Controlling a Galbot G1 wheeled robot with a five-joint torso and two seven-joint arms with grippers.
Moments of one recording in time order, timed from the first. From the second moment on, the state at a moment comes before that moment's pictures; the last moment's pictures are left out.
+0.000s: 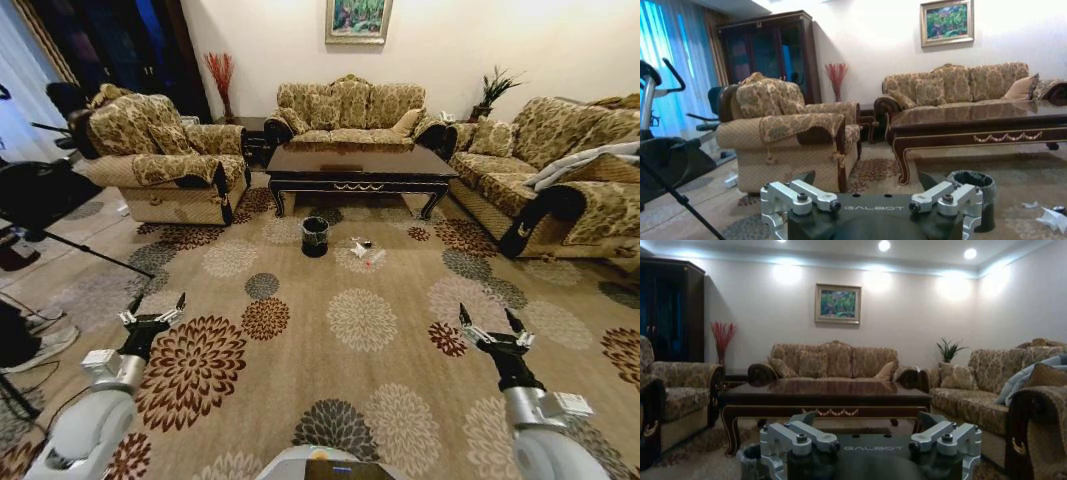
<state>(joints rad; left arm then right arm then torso) 1.75 -1.03 -0.95 -2.09 -0.56 -0.01 -0.12 -1.76 1.28 0.92 2.16 0.44 0.11 -0.04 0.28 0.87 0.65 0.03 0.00</state>
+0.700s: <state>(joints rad) 1.83 -0.97 -0.94 -2.18 -0.74 0.02 0.01 -1.77 1.28 0.85 2.13 0.40 0.14 -0.06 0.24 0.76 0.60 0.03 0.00</state>
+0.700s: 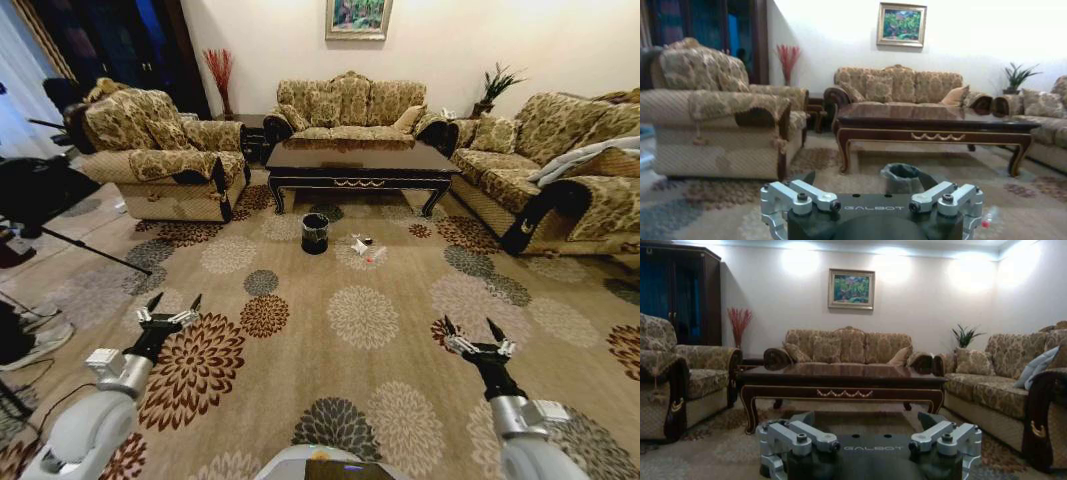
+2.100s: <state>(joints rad) 1.83 -1.06 -0.88 -2.19 -0.57 0.02 -0.01 -1.79 1.30 0.83 2.13 0.33 0.15 -0.07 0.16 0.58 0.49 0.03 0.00</state>
